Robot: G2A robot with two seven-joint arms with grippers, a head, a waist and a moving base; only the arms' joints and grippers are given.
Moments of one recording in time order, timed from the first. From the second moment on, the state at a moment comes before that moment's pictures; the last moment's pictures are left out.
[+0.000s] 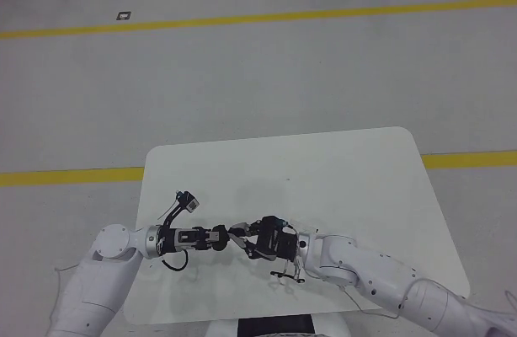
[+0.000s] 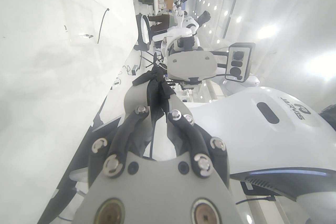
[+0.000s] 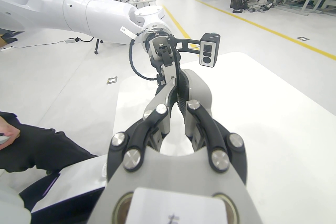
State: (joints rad) left arm 1.47 -1.02 -1.34 -1.43 -0.51 -0.34 -1.39; right arm -1.16 -0.99 0.49 -1.74 -1.04 -0.34 -0.16
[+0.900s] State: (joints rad) left arm 1.47 -1.02 -1.34 -1.43 -0.51 -0.34 -1.39; right arm -1.15 -0.99 0.47 -1.72 -1.03 -0.34 -0.15
